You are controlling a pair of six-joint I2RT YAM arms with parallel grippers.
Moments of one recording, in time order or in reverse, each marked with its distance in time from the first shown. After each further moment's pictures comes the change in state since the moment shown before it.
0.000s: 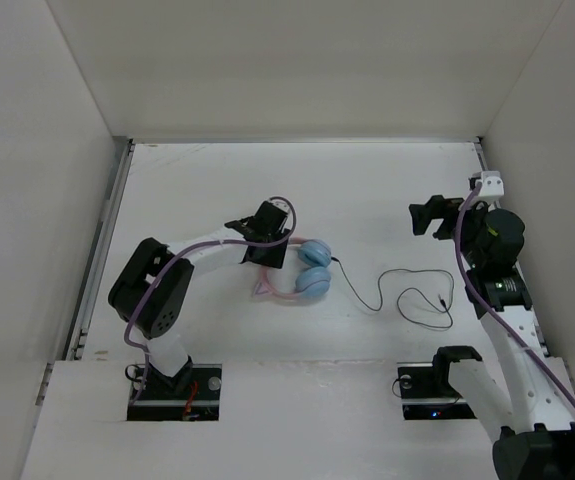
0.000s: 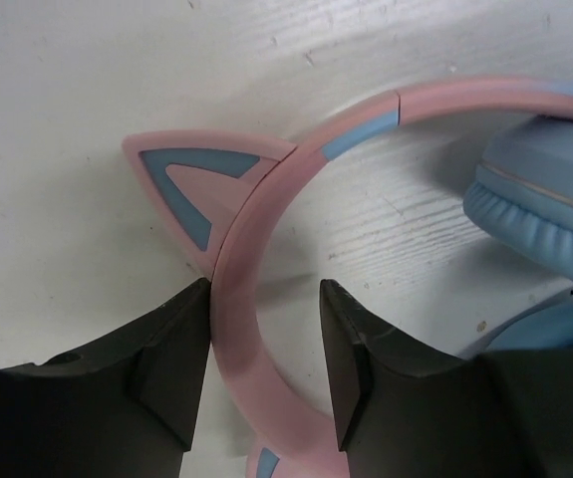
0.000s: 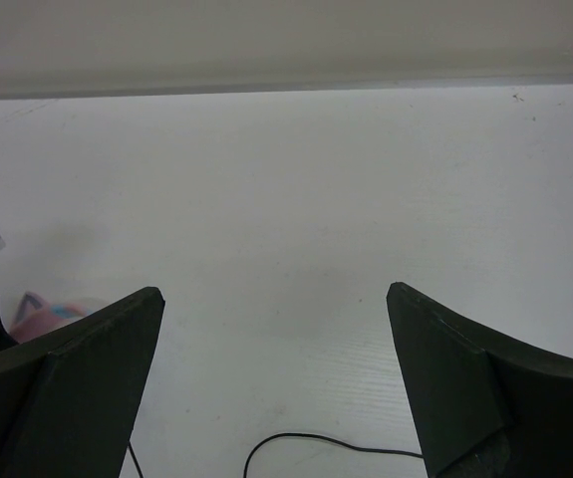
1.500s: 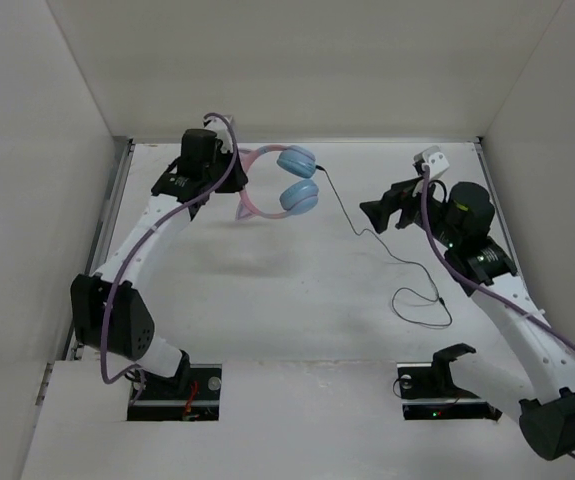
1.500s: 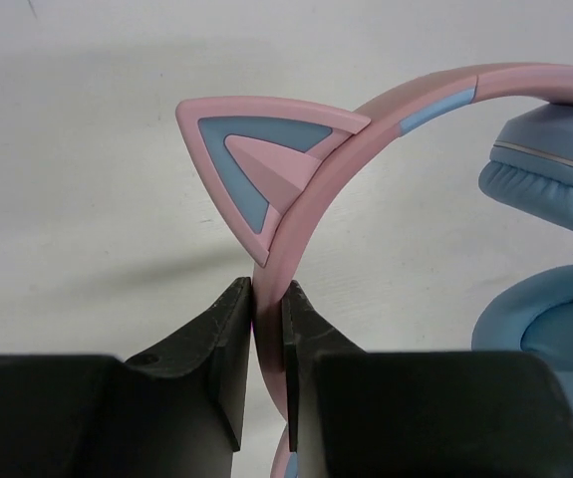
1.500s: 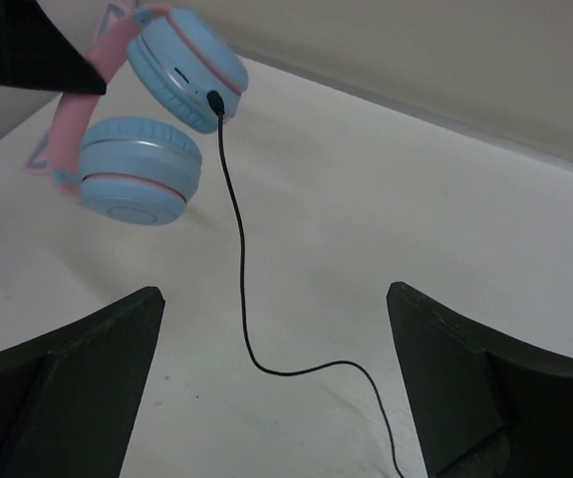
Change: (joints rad) left arm 0.329 -0.192 0.343 -0.072 0.239 0.036; right arm 0.289 0.188 0.192 0.001 -0.121 -0.101
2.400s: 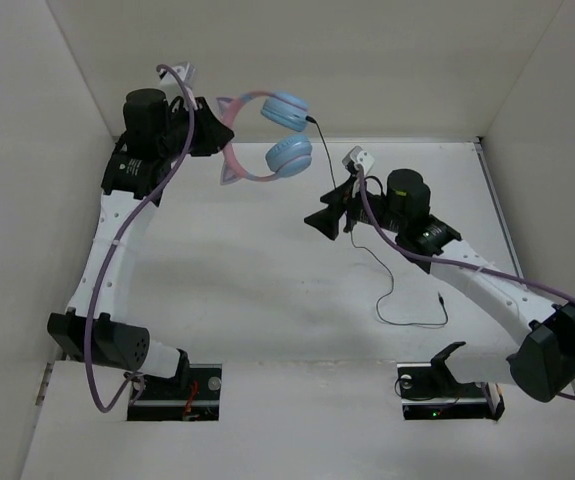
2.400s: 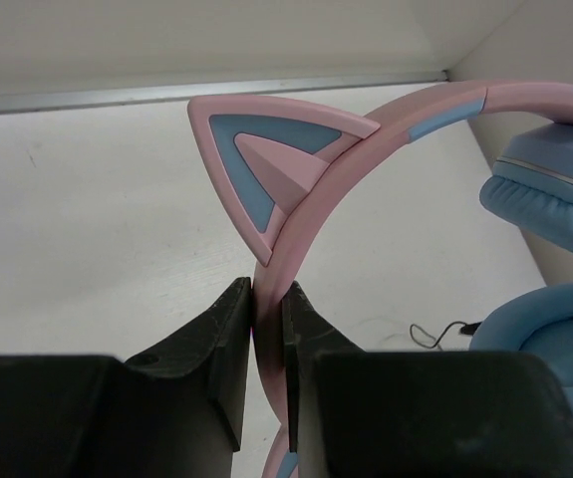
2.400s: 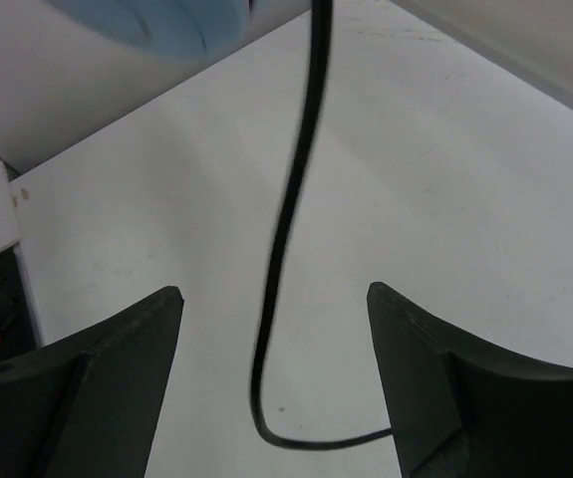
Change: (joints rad) left arm 0.116 -0.091 0.299 -0.126 0.215 -0.047; right arm 0.260 0.324 0.131 0.151 -0.158 0.038
